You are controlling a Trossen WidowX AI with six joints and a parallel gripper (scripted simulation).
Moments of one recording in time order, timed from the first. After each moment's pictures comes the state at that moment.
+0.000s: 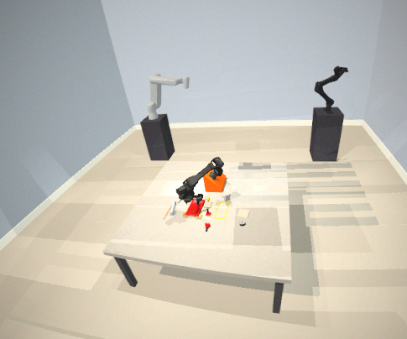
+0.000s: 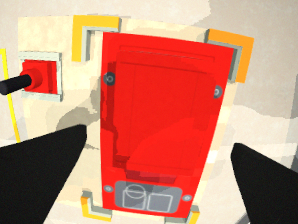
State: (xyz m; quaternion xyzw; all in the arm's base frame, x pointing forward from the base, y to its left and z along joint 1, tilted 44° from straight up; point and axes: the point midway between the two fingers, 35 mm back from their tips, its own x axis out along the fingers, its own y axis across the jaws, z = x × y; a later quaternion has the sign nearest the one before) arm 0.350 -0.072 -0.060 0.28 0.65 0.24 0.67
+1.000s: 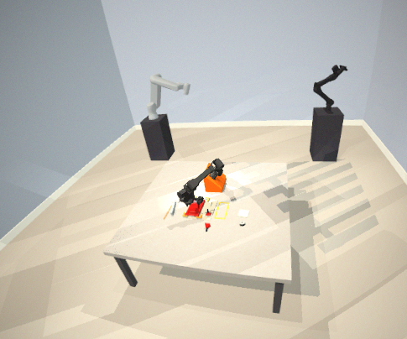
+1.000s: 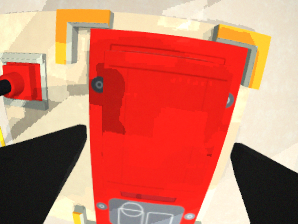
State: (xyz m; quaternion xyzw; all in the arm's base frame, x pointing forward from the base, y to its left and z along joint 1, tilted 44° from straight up) arm 0.350 -0.054 -0.080 0.28 0.65 0.24 0.67
